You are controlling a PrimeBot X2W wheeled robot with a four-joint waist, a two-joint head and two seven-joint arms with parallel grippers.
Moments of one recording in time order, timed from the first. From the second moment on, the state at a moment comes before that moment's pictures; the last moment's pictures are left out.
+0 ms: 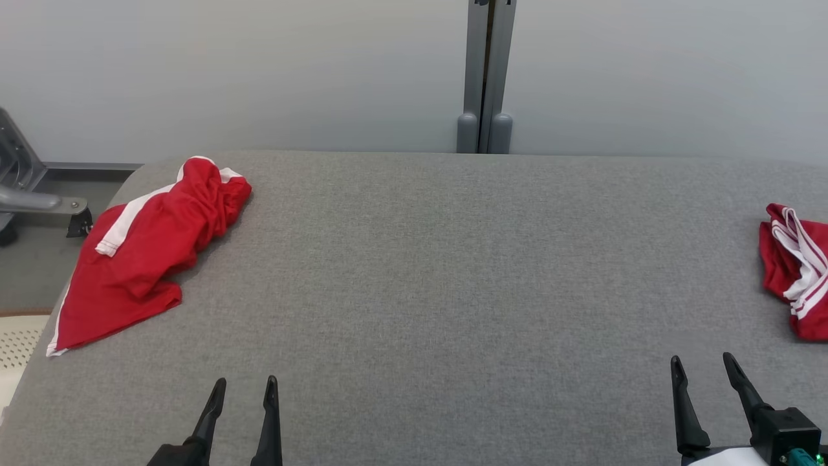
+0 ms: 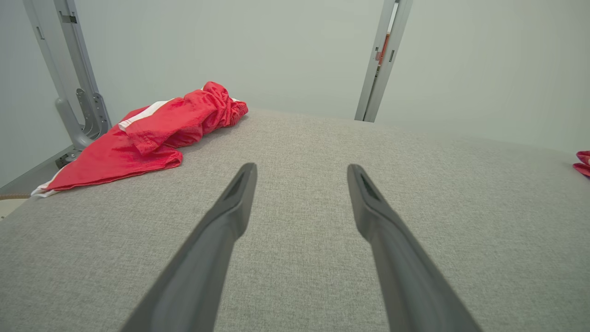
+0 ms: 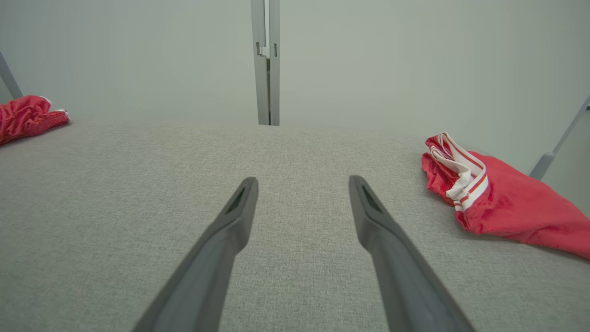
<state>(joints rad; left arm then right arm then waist) 0.16 0.05 -0.10 0.15 -0.22 -0.09 -0.26 0.19 -0.05 -0.13 0.12 0.01 0.13 -0.26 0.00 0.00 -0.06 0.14</state>
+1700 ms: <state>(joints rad) -0.93 0.34 -0.62 0.67 -1.01 -0.13 -0.22 -0.32 -0.05 0.04 0.07 -0.21 0.13 -0.26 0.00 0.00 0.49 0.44</state>
